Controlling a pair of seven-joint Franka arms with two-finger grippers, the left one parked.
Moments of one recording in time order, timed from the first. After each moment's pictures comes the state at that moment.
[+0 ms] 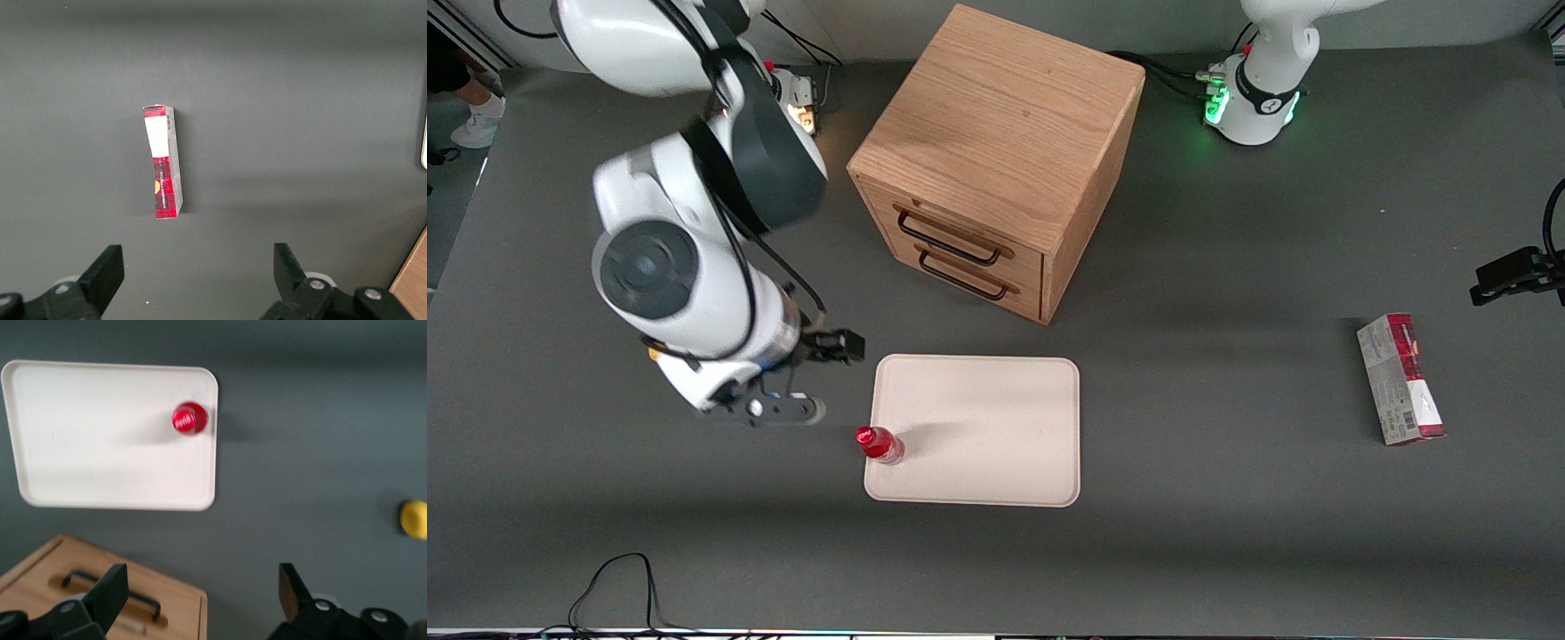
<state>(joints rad) 0.44 0.64 -0.05 -0.82 0.03 1.33 0.42</state>
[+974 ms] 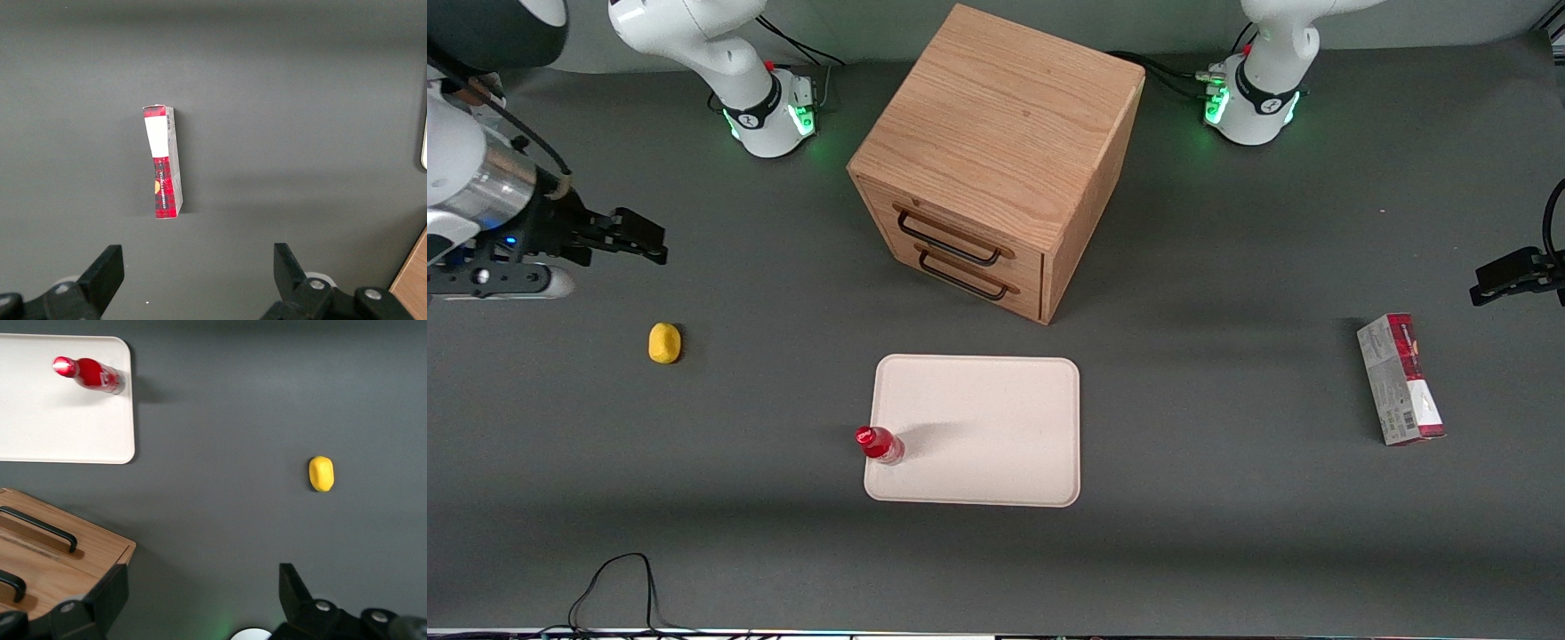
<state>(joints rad) 0.37 0.08 -0.26 -1.47 0.03 1.44 0.15</state>
